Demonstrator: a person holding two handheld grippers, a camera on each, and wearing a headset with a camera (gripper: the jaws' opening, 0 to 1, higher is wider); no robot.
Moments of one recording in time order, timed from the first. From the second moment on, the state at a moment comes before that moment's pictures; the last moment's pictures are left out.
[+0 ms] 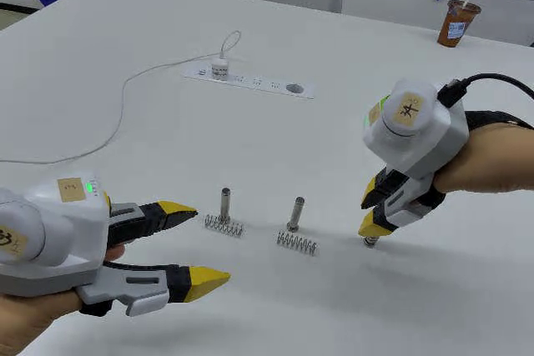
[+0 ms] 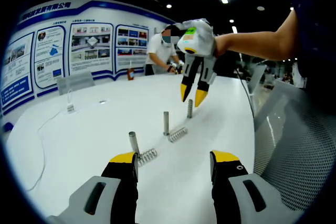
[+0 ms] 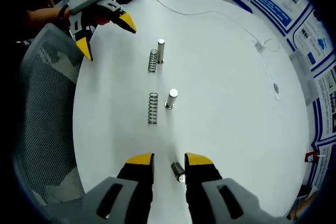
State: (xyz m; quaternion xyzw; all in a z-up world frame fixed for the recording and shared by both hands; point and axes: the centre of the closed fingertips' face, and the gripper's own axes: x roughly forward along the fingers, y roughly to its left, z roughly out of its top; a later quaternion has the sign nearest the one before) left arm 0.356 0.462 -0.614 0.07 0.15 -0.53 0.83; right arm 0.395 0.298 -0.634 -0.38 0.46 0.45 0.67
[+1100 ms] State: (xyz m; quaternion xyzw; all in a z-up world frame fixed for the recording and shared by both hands) left arm 0.355 0.460 -0.613 0.07 0.15 -0.53 0.83; right arm 0.391 0.350 -0.682 -0.34 0.46 0.48 0.67
